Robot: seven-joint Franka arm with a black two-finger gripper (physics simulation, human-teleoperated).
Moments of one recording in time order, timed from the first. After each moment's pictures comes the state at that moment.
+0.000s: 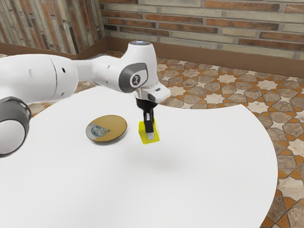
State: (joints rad) arm -0.20 0.48 0.00 -1.52 -0.04 1.94 0.85
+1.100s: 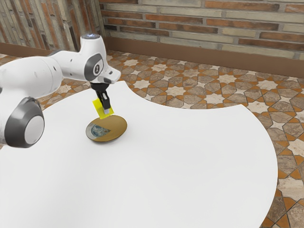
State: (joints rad) arm -0.03 0.69 0.28 -1.27 -0.09 2.02 0.85
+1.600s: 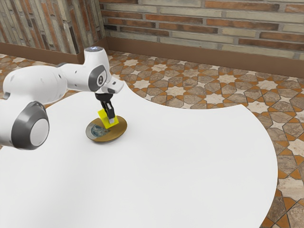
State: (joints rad) arm 0.04 0.79 0.19 -1.24 -0.10 2.06 0.84
